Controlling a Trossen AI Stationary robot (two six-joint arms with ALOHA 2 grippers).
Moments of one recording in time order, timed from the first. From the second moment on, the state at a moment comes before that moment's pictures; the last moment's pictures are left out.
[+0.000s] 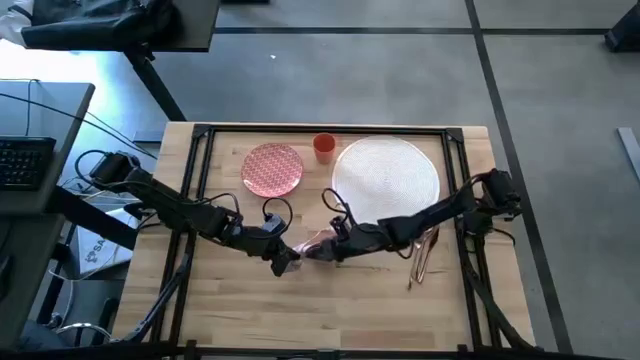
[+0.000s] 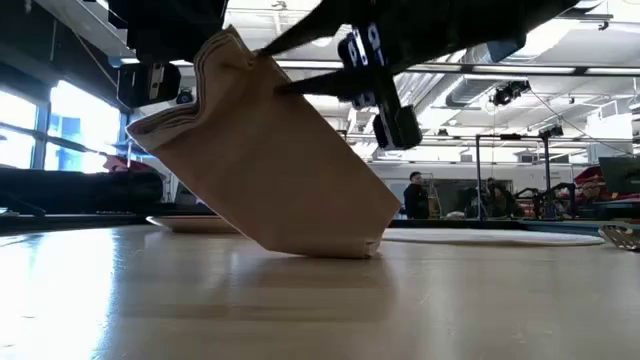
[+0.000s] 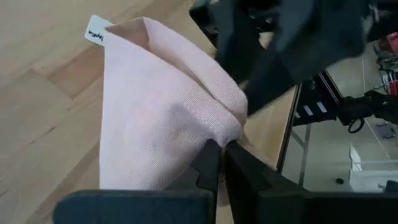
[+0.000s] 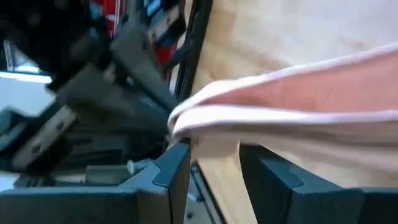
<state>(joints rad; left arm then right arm) -0.41 1.37 0.81 -0.10 -0.23 -1.09 0.27 1.81 0.97 0.50 0.12 1.42</state>
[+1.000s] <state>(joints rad) -0.39 1.37 0.82 -0.08 -0.25 -1.08 0.25 1.81 0.97 0.56 0.11 1.38</state>
